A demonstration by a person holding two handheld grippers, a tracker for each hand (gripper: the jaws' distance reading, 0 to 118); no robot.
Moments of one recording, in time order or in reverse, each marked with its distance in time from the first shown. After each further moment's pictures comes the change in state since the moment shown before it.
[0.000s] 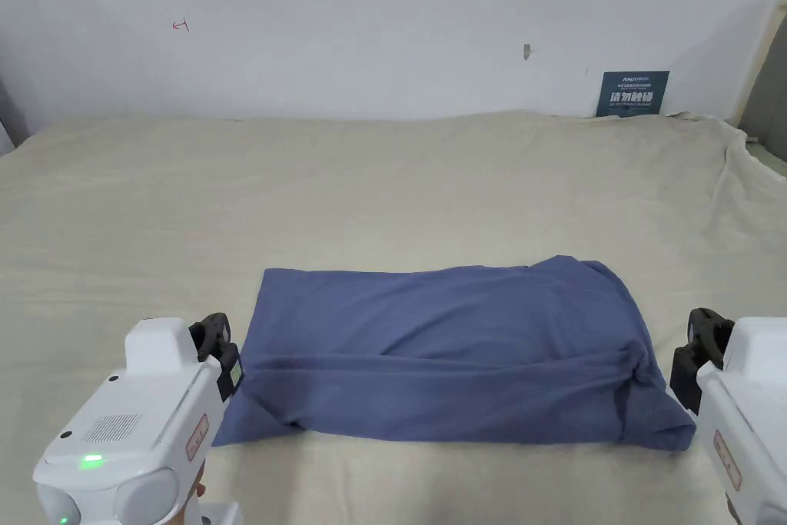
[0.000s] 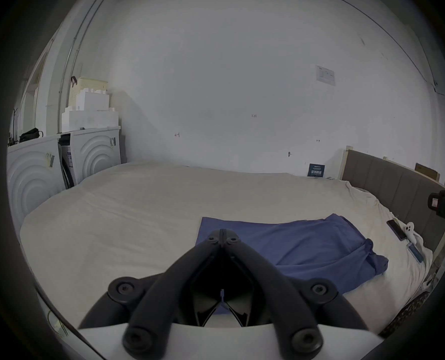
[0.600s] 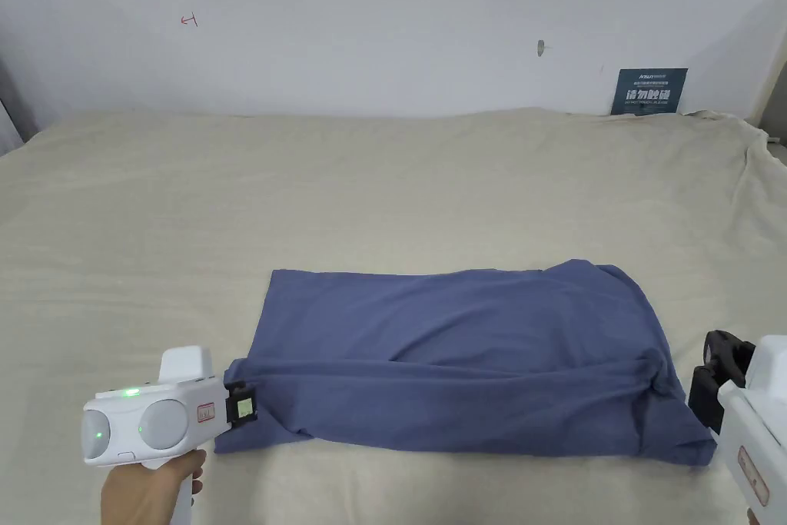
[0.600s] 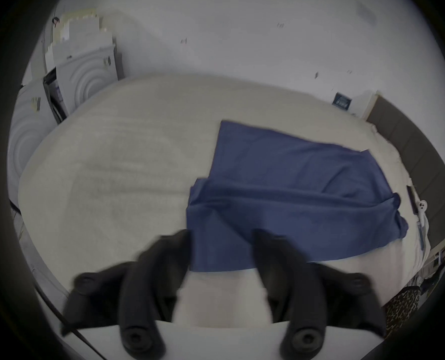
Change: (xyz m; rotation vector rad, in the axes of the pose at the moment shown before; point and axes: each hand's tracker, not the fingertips) left arm -0.050 -0.048 -0.124 -0.595 0.070 0.048; right arm 0.006 -0.012 -0.030 -0.071 0.013 -0.036
